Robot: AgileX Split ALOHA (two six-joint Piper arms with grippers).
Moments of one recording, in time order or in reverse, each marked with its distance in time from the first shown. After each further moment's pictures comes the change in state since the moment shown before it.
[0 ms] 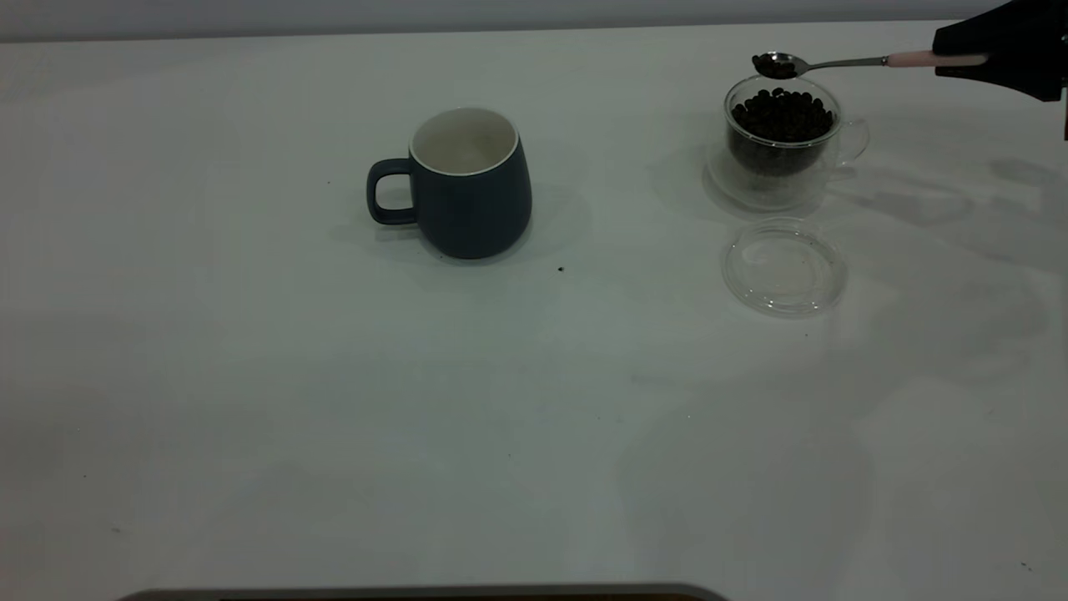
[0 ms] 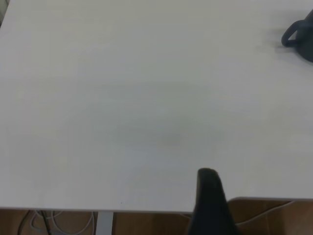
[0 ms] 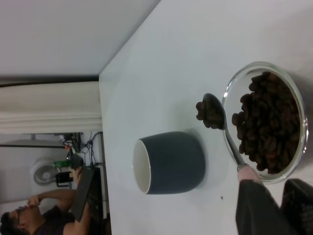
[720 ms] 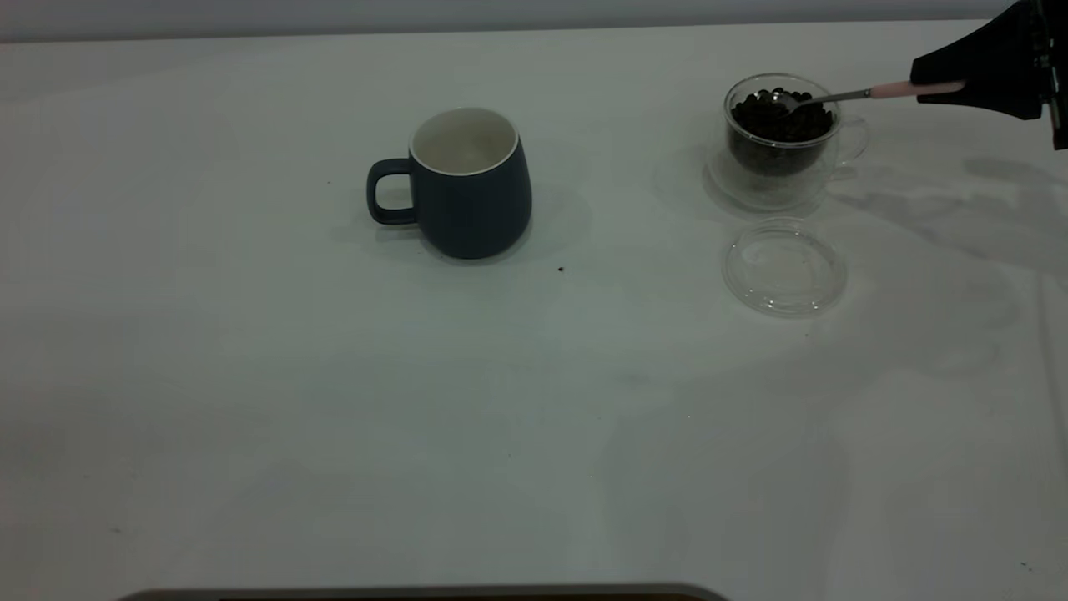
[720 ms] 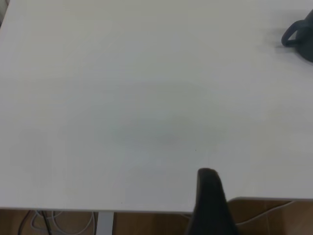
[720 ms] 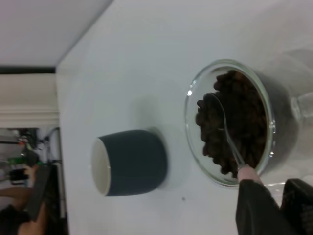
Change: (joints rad) left arm 0.000 0.000 0.000 0.000 0.000 0.001; right arm 0.040 -0.003 0.000 -0.027 -0.107 -0.026
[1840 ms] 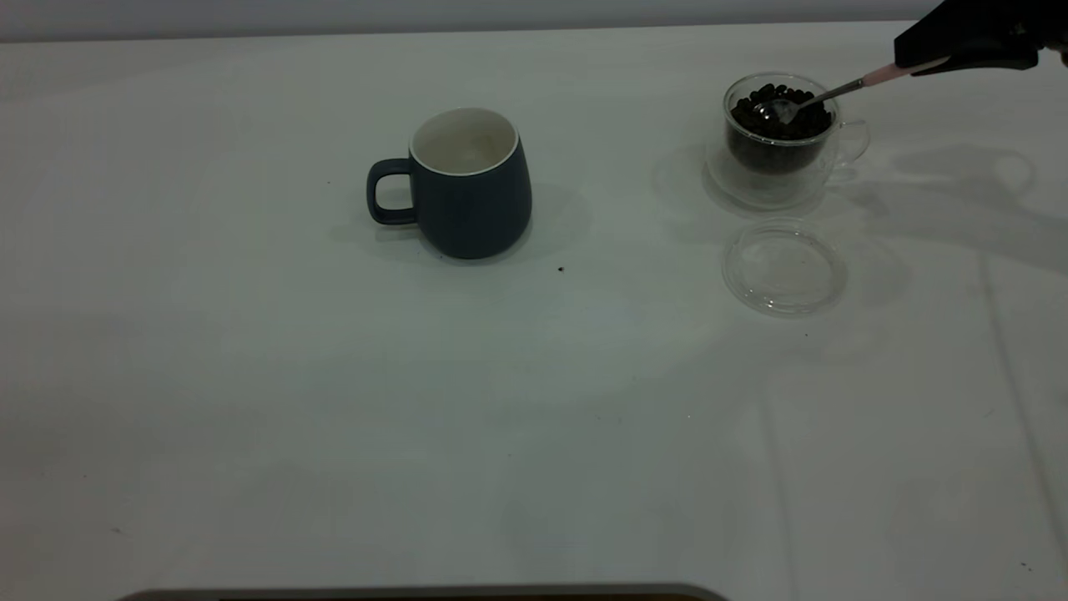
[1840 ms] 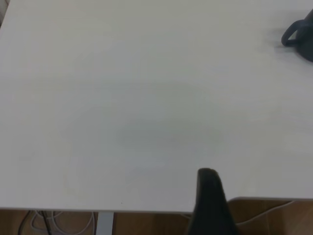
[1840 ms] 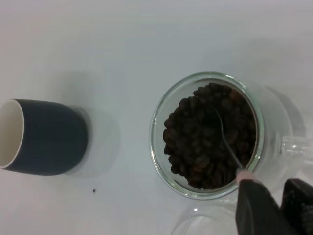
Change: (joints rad) left arm 0.000 0.000 0.000 0.000 -0.001 0.001; right arm 0.122 -0.142 0.000 -0.171 -0.278 -0.140
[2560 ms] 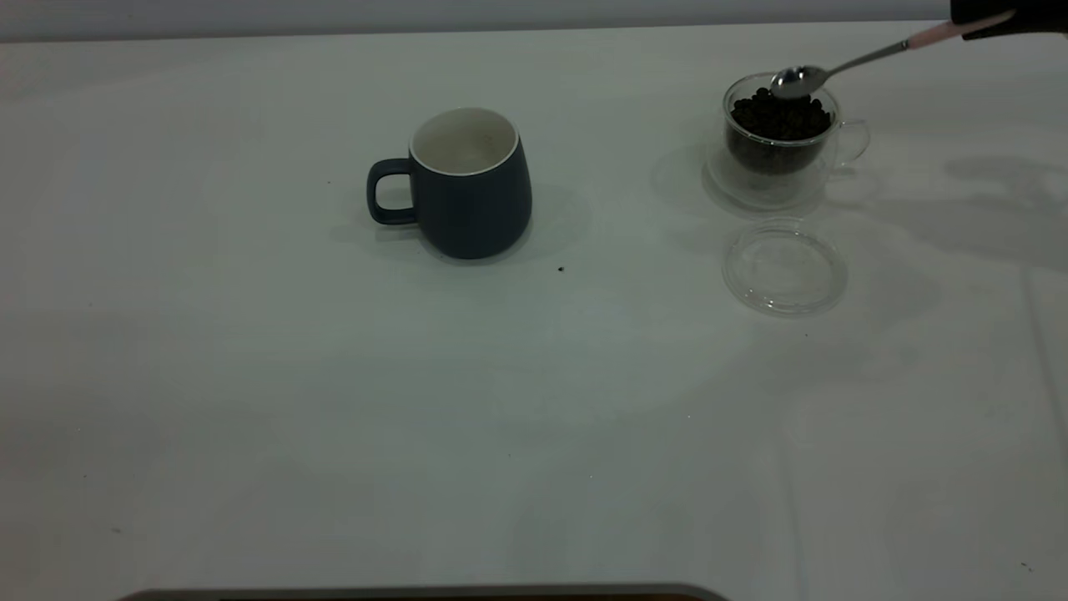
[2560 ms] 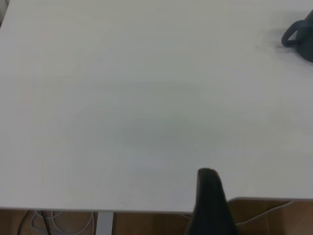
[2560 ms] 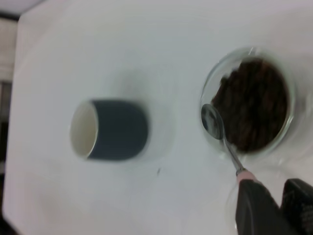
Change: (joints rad) left arm 0.000 0.000 0.000 0.000 0.000 -0.002; right arm -0.091 -0.074 0.000 -0.059 0.195 0.199
